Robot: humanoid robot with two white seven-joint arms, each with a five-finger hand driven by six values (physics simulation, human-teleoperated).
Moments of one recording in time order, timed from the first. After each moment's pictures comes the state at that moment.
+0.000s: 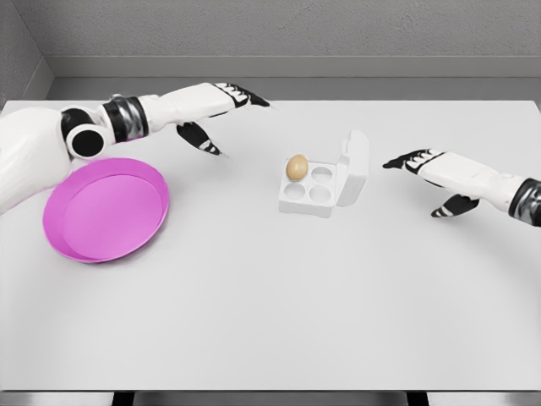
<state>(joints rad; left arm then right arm) -1.21 0.50 -1.47 -0.86 -0.01 -0.61 -0.01 -0.37 -0.61 0.16 -1.33 0.53 -0.61 0.61</state>
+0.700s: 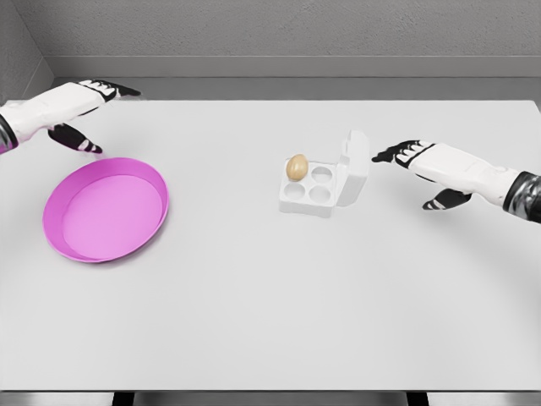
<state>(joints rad) -1.06 0.82 -1.25 -0.89 -0.09 -0.61 -0.02 -0.37 -0.61 0.16 -1.41 0.53 -0.61 0.61</state>
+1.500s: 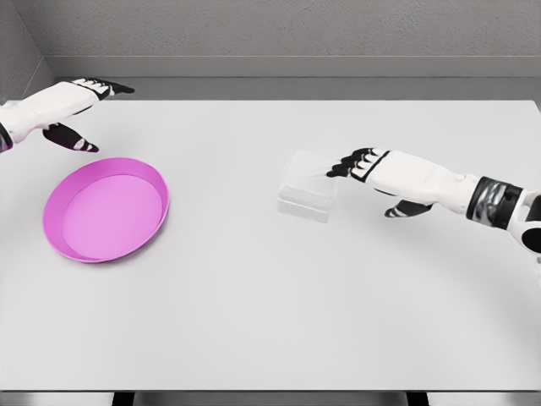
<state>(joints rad) -1.03 0.82 -1.22 -0.89 -0.10 -0.61 -0.02 -0.37 -0.58 0.26 -1.57 0.53 -0.61 0.61</state>
